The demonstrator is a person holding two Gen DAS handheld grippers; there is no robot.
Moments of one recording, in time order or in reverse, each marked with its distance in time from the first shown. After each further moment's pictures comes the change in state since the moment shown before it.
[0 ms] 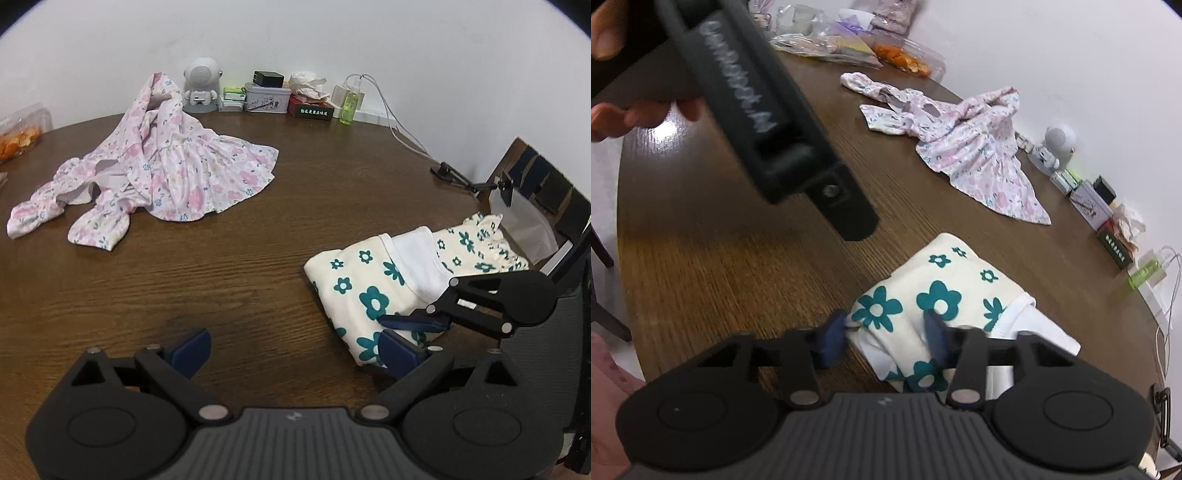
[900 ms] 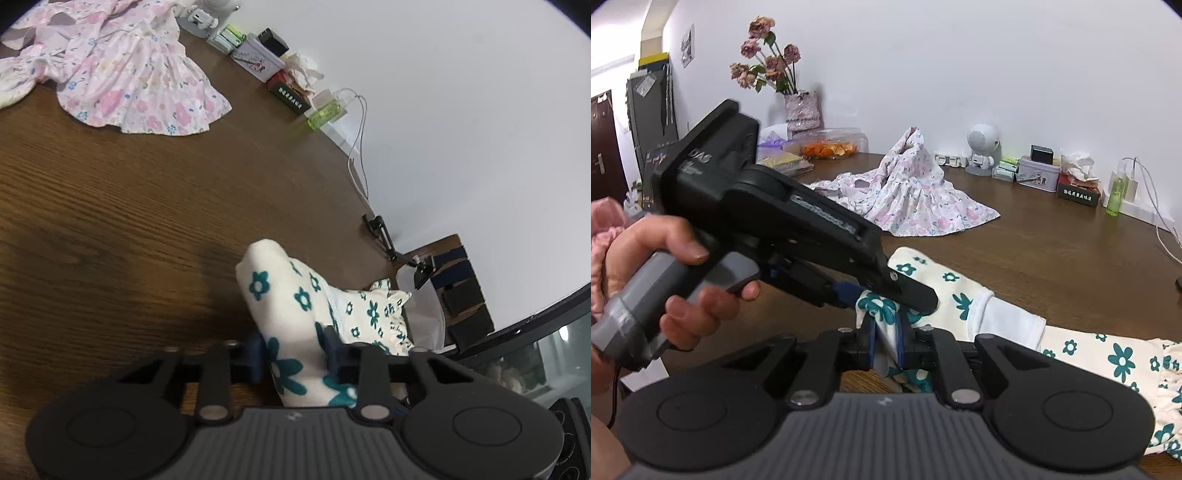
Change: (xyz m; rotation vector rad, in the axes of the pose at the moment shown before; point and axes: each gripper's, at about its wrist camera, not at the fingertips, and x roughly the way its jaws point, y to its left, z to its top) left arm 0.074 -0.006 0.018 -0.456 0.042 -0.427; right arm -0.060 -0.056 -0.040 0.449 -0.263 0.067
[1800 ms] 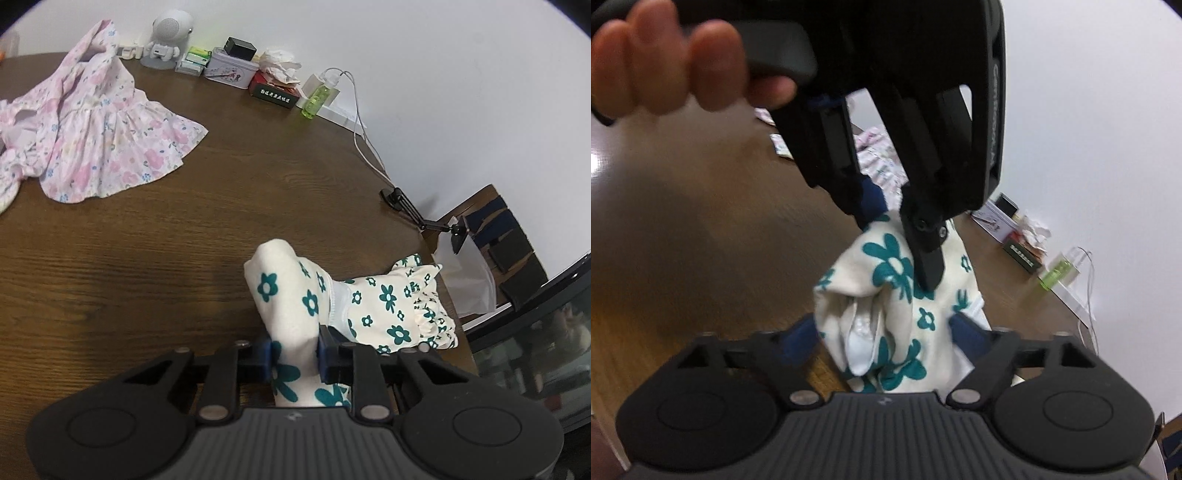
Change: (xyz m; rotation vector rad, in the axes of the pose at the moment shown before) left arm 0.001 -0.071 0.007 0.212 0.041 0.236; right arm 0.052 0.049 -0.029 -0.413 0.038 -0.351
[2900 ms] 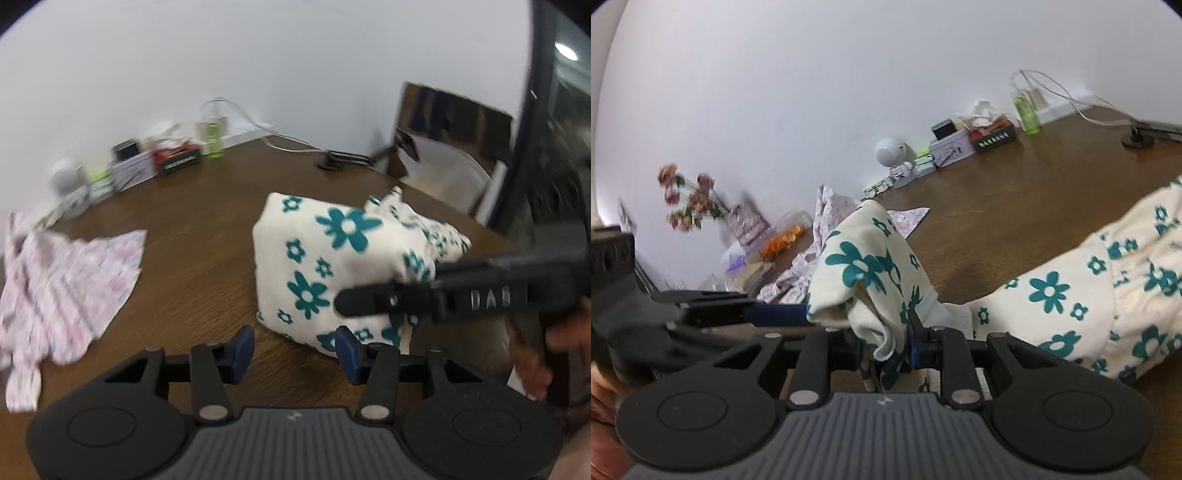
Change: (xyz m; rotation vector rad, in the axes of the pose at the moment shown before) left arm -0.008 -0.057 -0.031 0.693 -0.067 0.100; right arm -0.019 -0.134 -0.082 1.092 -0.095 0.377
